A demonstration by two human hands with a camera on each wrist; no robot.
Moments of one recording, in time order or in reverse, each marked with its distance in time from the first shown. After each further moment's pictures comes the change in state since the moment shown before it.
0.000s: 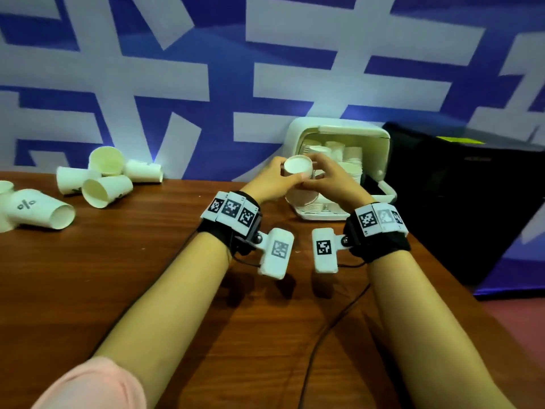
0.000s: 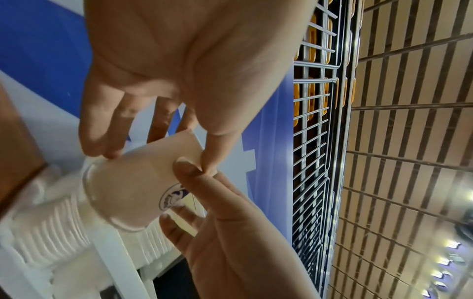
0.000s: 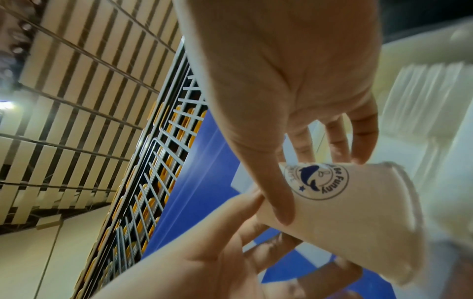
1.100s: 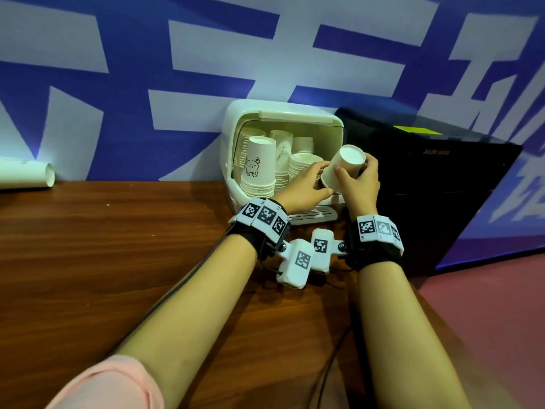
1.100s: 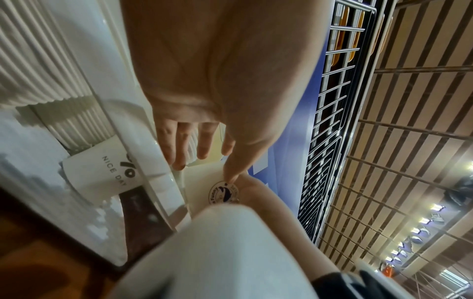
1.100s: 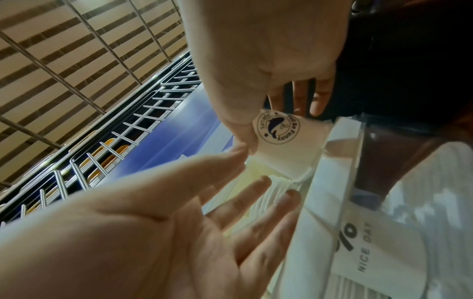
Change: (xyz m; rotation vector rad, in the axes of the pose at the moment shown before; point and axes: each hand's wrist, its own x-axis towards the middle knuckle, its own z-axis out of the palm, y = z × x) left_hand 0.115 0.023 0.154 -0.097 -0.308 0.292; right_hand 0.032 0.144 -0.093 -0.033 0.823 0.219
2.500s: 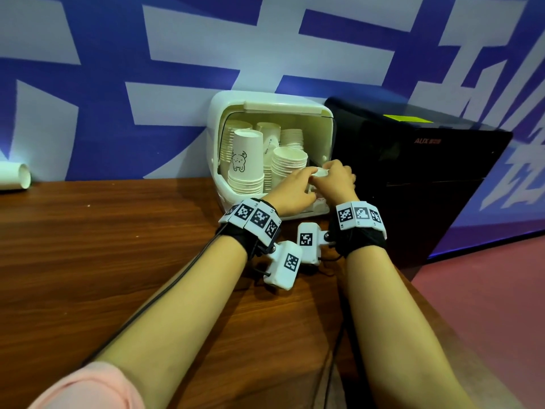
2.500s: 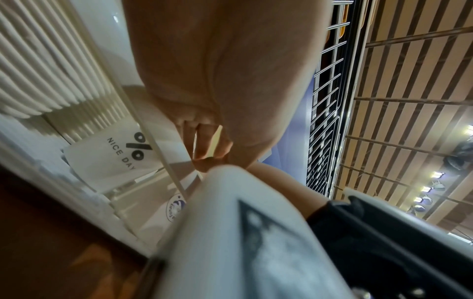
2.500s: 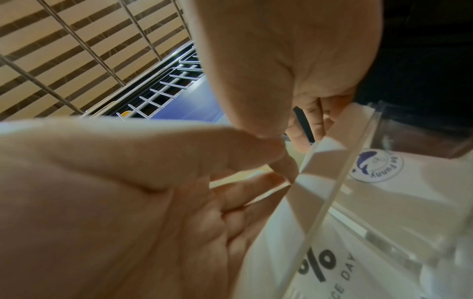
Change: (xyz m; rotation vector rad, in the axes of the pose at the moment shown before) left_hand 0.006 -0.012 0.008 0.320 -0.031 -0.010; right_hand 0.007 -0.001 0.015 -0.457 -0.329 0.139
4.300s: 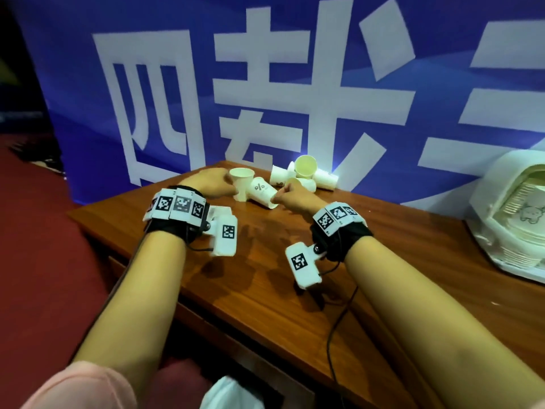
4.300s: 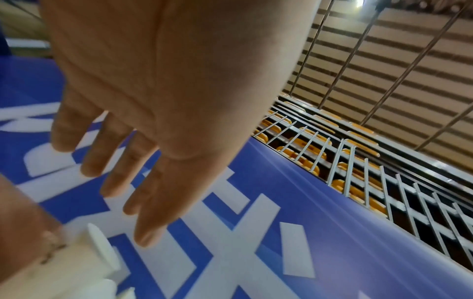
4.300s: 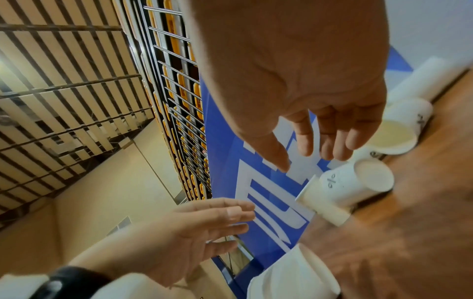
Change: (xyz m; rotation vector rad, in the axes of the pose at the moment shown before) left_hand -0.531 -0.084 -0.318 0.400 0.473 -1.052; right_hand -0.383 -0.347 0.189 0.231 -0.952 -0.718
